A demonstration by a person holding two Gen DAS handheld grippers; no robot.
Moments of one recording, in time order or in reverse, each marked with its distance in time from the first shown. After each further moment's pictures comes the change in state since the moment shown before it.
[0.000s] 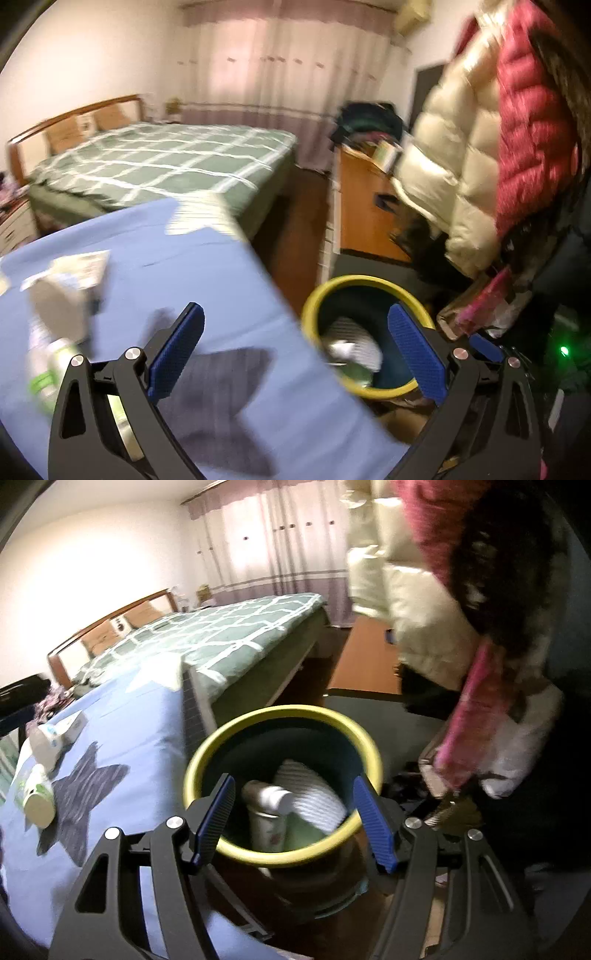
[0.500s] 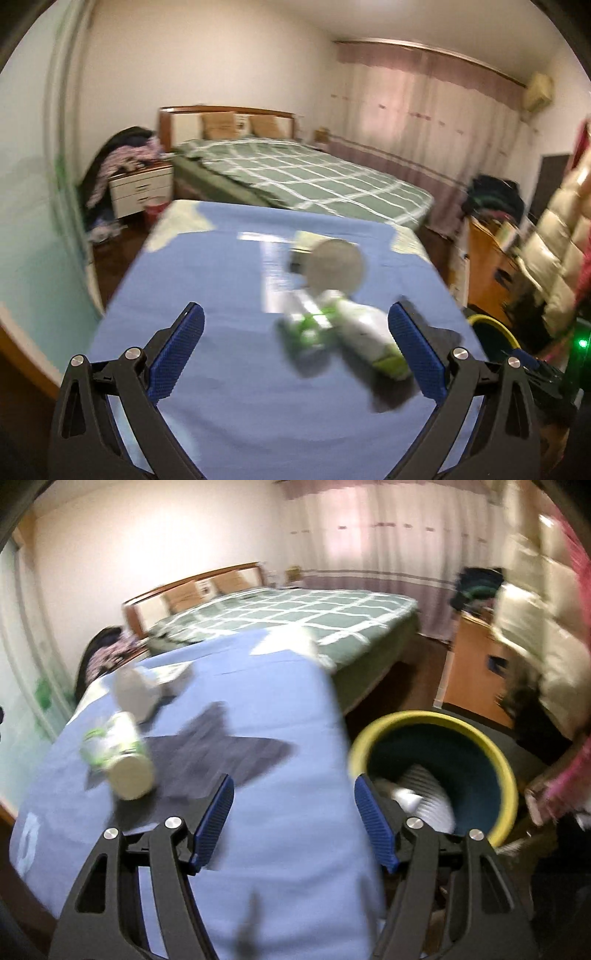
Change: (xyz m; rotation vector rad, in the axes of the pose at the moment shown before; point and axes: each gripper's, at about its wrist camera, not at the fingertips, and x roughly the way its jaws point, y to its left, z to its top) left arm -0.185 0.196 -0.094 -0.320 -0.165 0.441; right arm -0.004 0.155 -0.013 -0.242 0.050 0.263
